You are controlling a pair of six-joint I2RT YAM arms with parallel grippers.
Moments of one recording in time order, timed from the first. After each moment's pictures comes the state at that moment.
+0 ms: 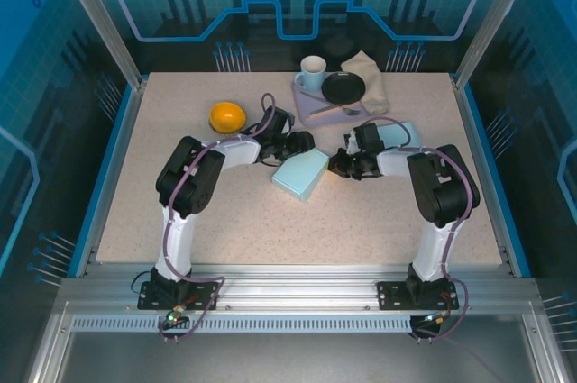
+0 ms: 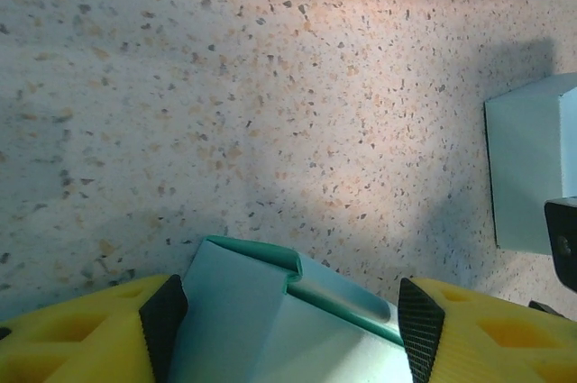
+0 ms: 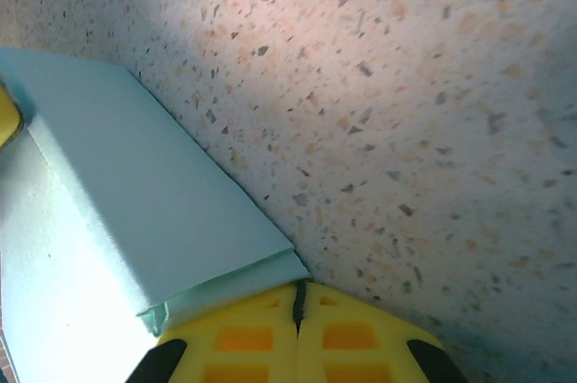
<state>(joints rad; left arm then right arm) -0.49 2.13 1.36 -0.02 0.35 -0.80 0.29 1.90 0.97 -0.04 -0.49 0.65</state>
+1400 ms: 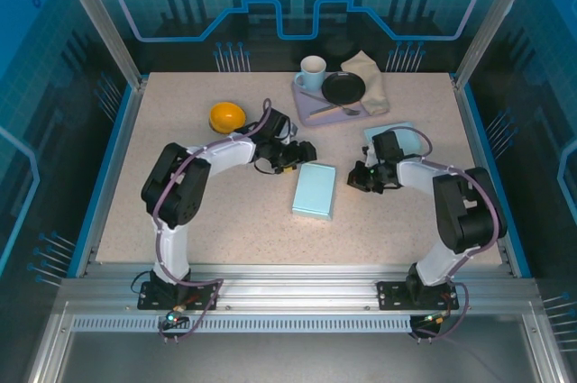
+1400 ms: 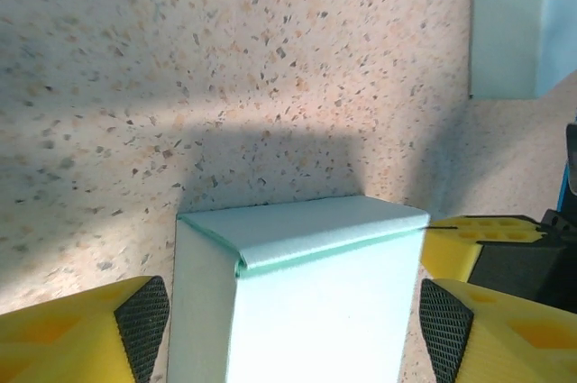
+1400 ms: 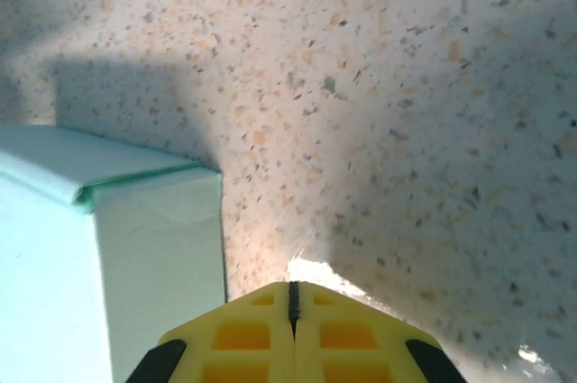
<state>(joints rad) -0.49 1.96 1.33 -0.33 0.48 -0.74 0.20 1.64 0.82 -0.32 -0.41 0.52</state>
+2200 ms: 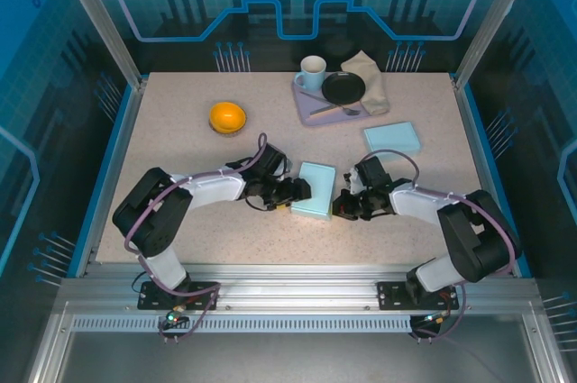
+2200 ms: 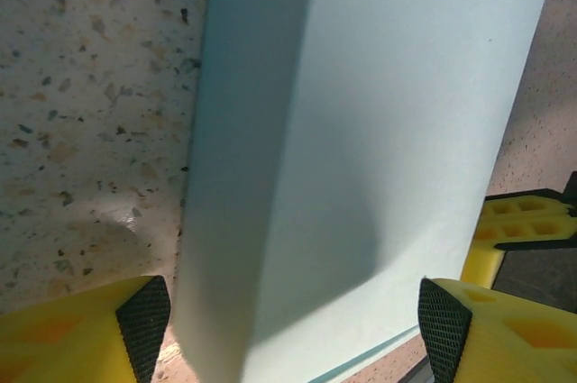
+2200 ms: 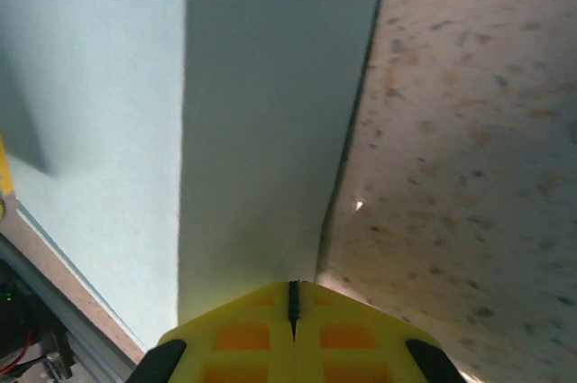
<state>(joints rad) -0.63 1.72 0.93 -0.21 0.44 -0.86 0.43 1.48 0.60 -0.24 -0.51 0.64</state>
